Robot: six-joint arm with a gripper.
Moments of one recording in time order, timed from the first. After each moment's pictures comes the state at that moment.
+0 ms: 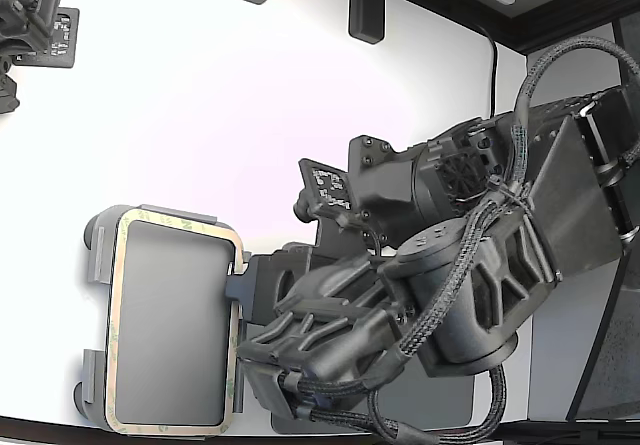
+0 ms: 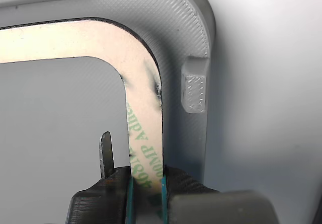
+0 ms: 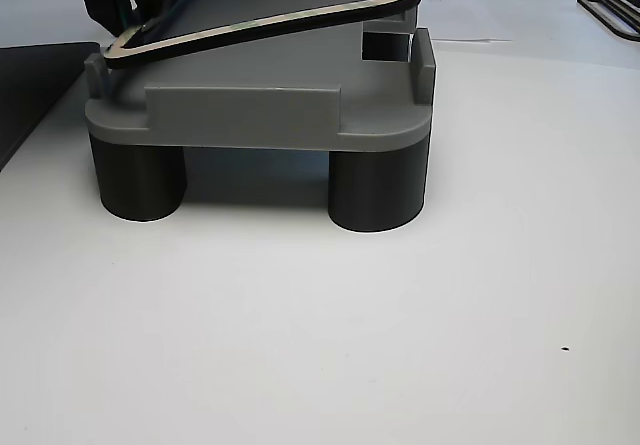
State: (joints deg) arm 33.2 84.4 86.0 86.9 11.0 126.9
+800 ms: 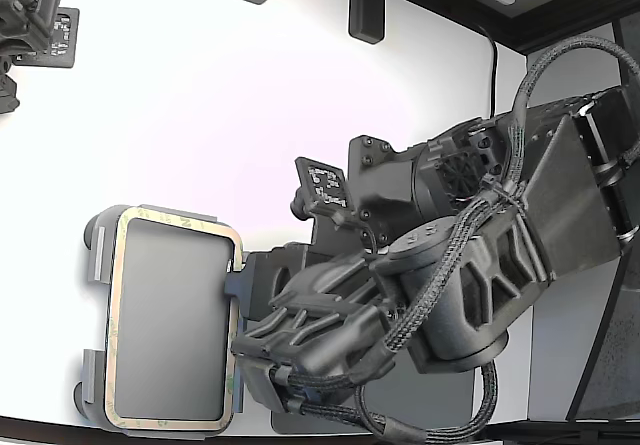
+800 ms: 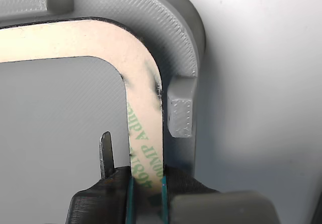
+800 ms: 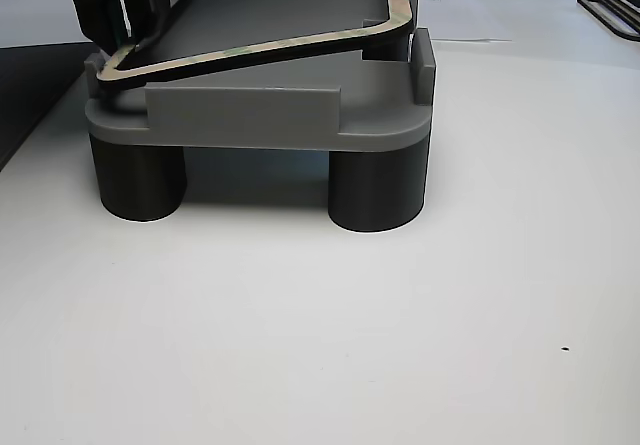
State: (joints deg) arm 32.8 84.1 88.2 85.5 10.8 126.2
